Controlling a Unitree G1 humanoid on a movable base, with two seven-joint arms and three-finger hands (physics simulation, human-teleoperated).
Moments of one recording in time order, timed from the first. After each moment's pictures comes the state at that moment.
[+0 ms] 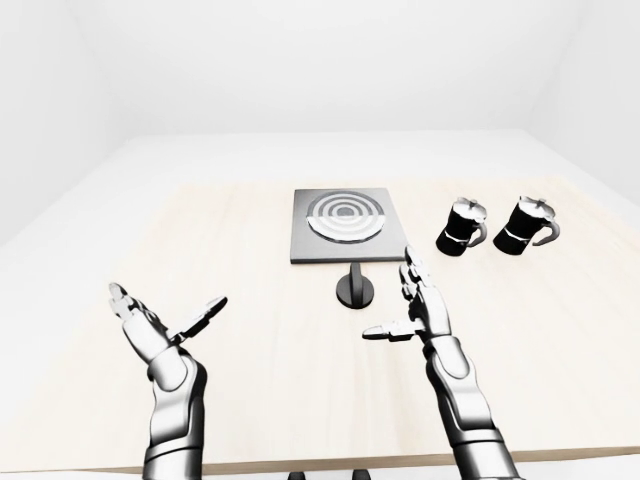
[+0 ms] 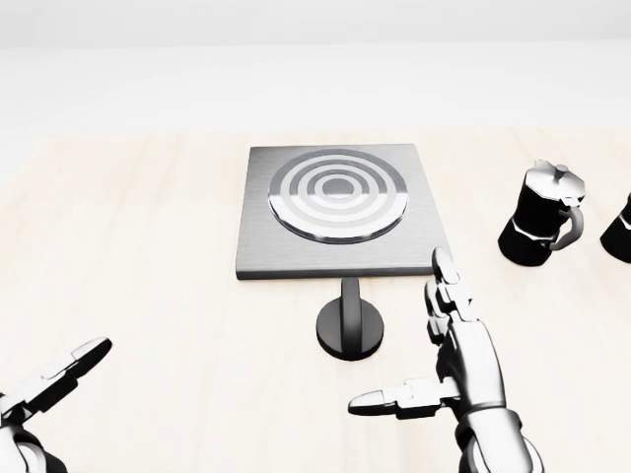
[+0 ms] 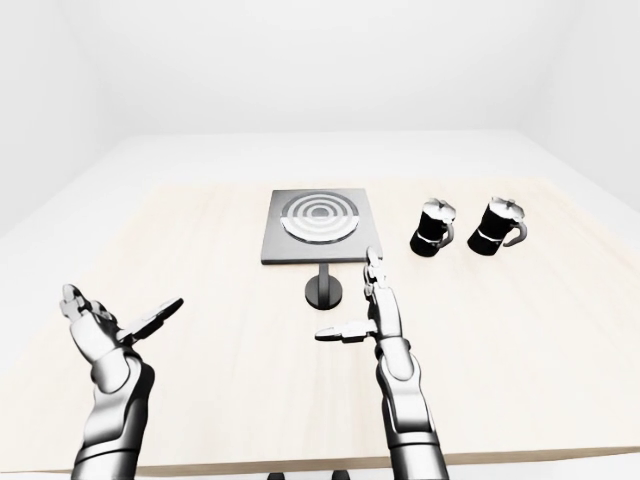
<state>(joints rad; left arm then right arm) -0.07 0.09 0.27 0.15 -0.15 -0.09 0.51 -0.05 -0.03 -0.04 0.13 0.01 -0.06 0.08</state>
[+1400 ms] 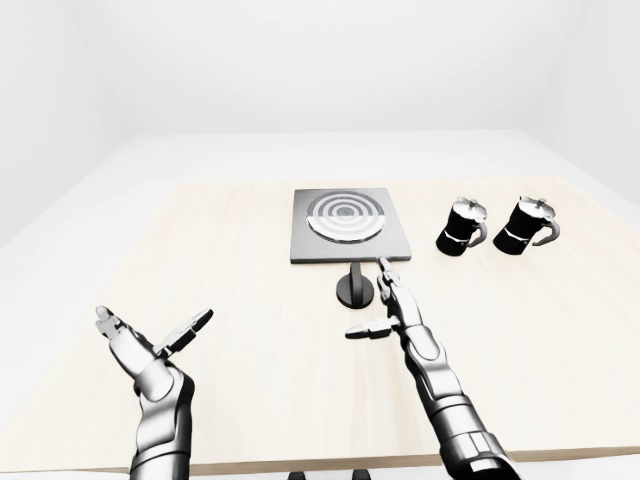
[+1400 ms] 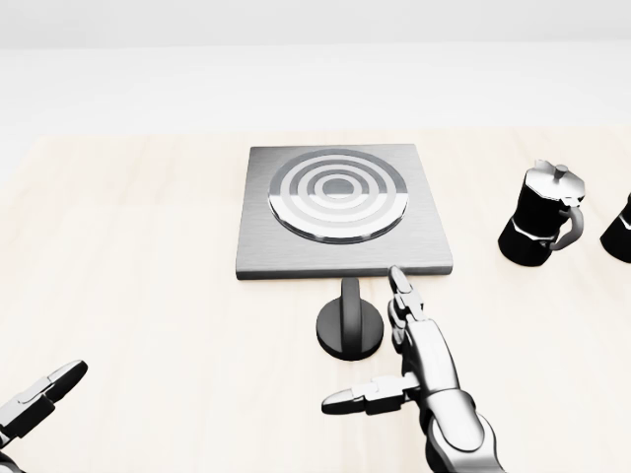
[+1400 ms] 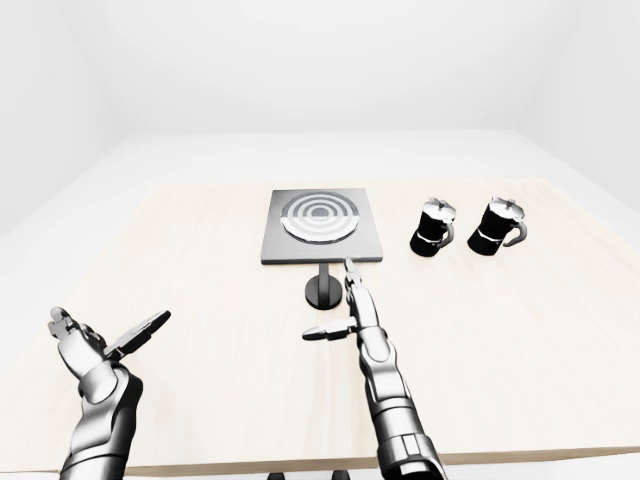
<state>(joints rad) -0.07 0.14 0.32 0.29 -0.21 -0.09 0.52 -0.24 -0.01 -0.01 0.50 -0.02 -0.09 0.09</state>
